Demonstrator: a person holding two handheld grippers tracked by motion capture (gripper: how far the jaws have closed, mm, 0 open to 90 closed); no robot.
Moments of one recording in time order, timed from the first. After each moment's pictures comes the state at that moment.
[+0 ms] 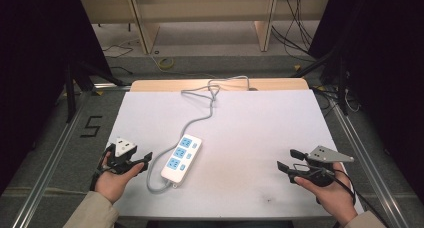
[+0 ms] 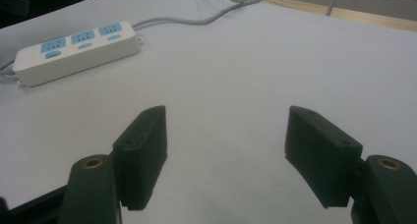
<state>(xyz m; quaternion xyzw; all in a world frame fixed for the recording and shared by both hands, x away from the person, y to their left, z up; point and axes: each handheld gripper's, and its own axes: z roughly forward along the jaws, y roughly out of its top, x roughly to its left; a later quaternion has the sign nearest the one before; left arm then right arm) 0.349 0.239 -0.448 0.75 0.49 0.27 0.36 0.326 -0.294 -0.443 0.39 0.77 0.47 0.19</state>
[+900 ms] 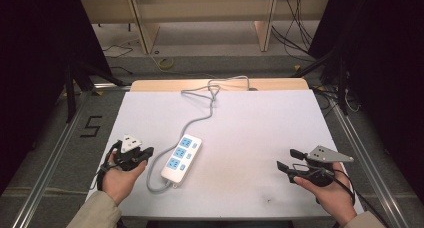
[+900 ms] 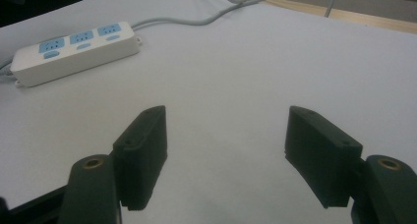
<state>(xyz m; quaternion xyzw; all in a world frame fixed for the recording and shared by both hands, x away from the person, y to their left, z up) 0.349 0.215 -0.431 0.76 0.48 0.23 0.37 0.326 -0.292 -0.442 0.39 0.77 0.47 0.20</state>
